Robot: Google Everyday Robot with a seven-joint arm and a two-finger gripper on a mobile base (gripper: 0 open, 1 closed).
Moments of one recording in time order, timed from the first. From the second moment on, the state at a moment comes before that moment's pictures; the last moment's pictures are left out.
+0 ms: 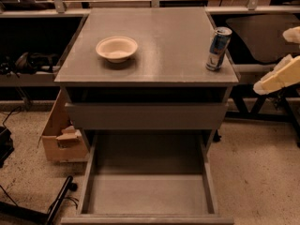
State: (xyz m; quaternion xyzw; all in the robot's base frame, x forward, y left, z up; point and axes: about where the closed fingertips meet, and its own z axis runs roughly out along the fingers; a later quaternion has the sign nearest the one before) arm 0.528 -0.274 0.969 -0.44 0.81 0.06 0.39
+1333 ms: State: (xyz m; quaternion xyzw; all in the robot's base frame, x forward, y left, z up) arm 0.633 -0.304 0.917 -0.33 0.73 0.16 0.58
